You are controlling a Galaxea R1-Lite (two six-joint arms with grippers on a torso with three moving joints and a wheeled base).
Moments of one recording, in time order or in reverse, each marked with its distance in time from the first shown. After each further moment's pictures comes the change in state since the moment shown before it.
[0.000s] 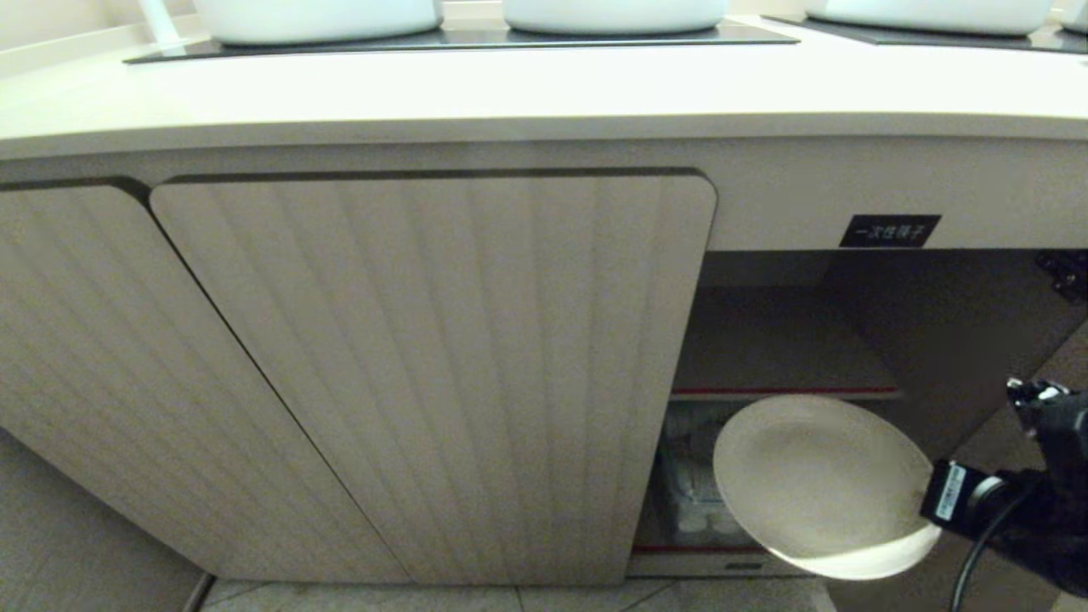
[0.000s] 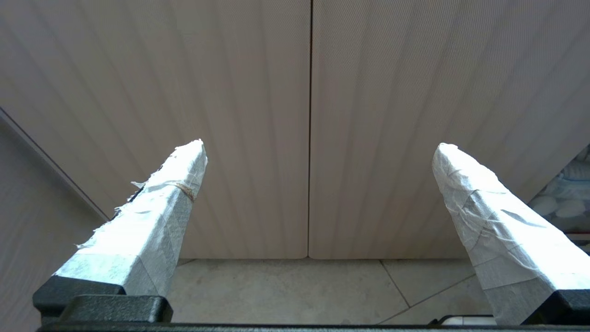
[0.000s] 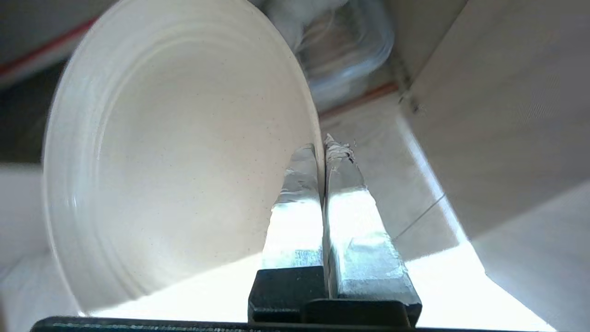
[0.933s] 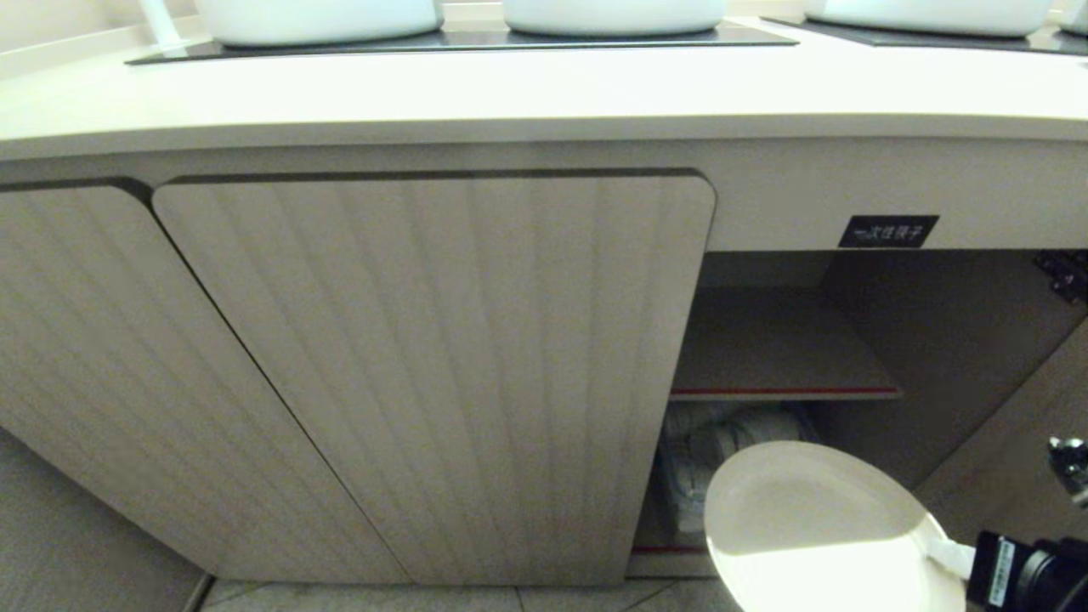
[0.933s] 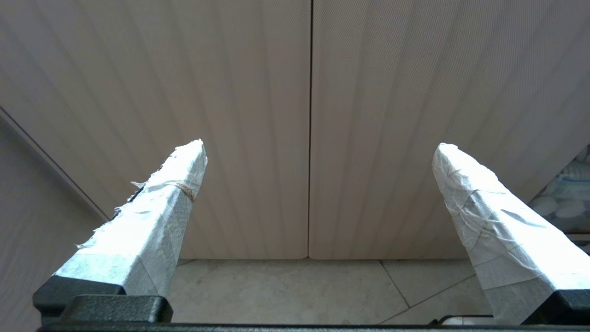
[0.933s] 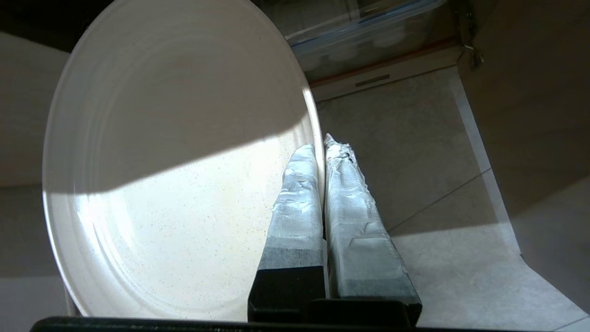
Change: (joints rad) left arm 0.000 0.000 0.000 0.000 0.001 0.000; right arm 0.012 -0.190 0.130 0.055 0.205 -0.012
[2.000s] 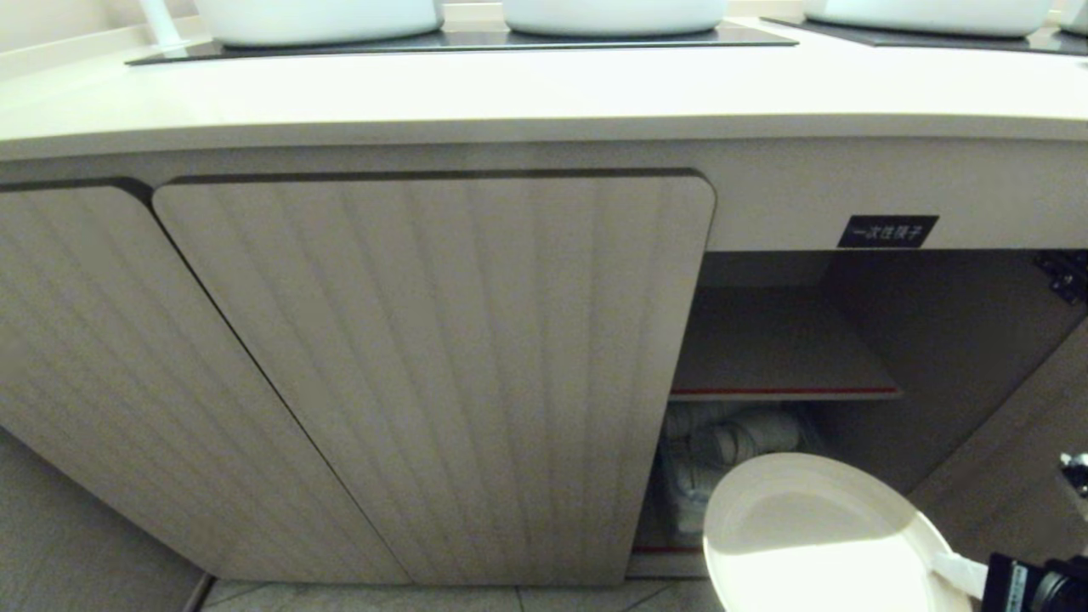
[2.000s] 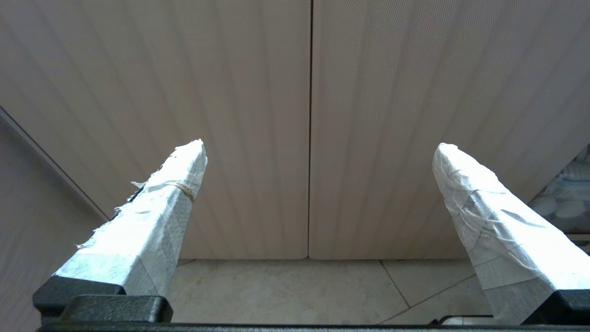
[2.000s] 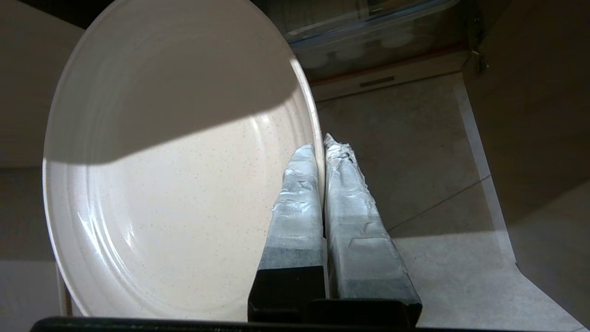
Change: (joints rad) left arm 0.000 0.000 0.000 0.000 0.000 0.000; right arm 0.032 -0.060 0.040 -0.003 0.000 -0.030
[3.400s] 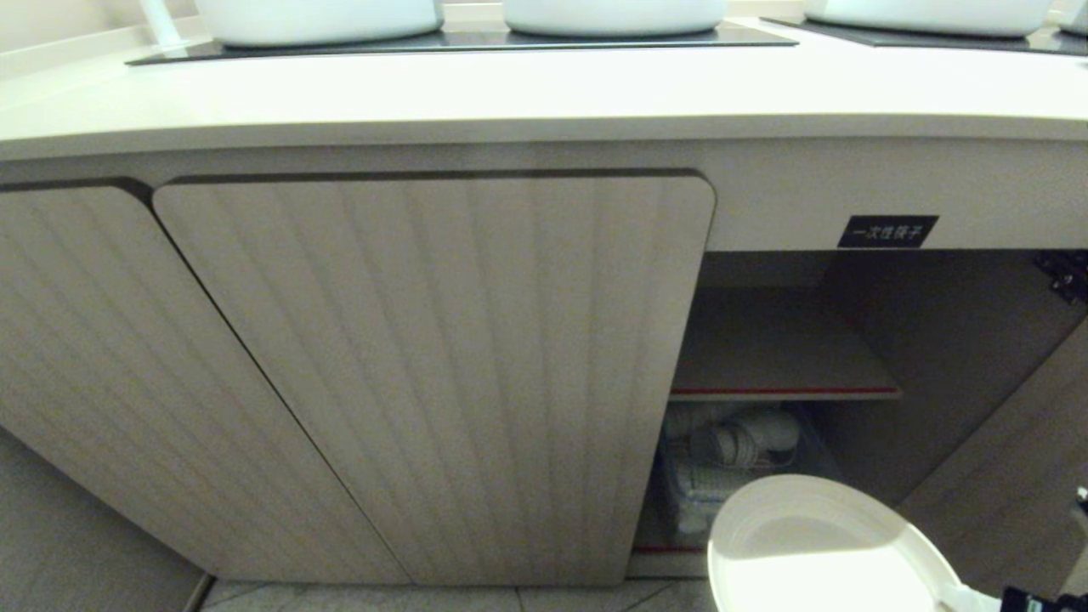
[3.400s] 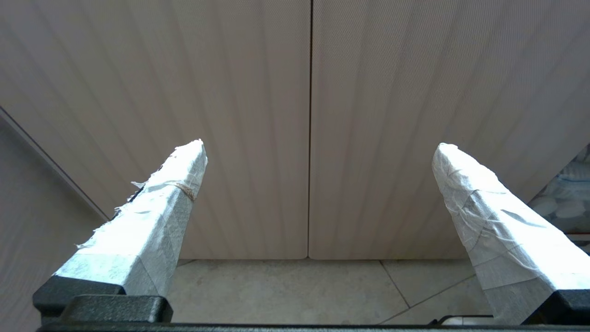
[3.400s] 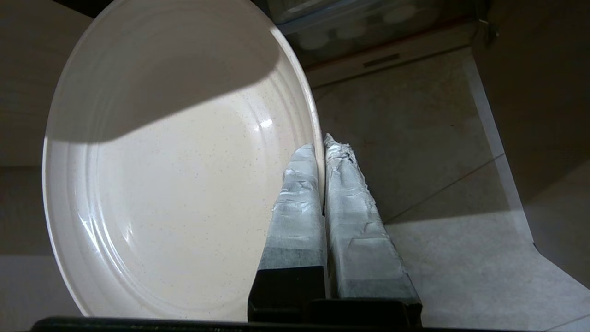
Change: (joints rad) left arm 0.000 0.000 0.000 0.000 0.000 0.000; right arm 0.028 -0.048 0.076 -0.010 -0.003 0.072
